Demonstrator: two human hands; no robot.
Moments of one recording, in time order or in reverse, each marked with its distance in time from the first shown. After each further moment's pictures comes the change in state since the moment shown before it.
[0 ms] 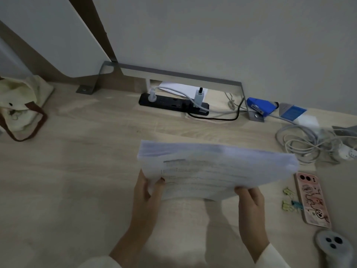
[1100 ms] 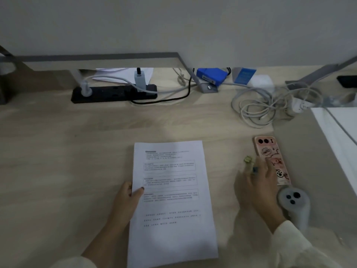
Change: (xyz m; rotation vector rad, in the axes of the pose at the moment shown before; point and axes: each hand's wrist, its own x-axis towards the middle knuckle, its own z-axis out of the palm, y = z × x) left_hand 0.023 -0.104 0.043 0.560 -0.290 -0.586; right_hand 0.074 0.089 -0.158 -0.966 0.251 0.067
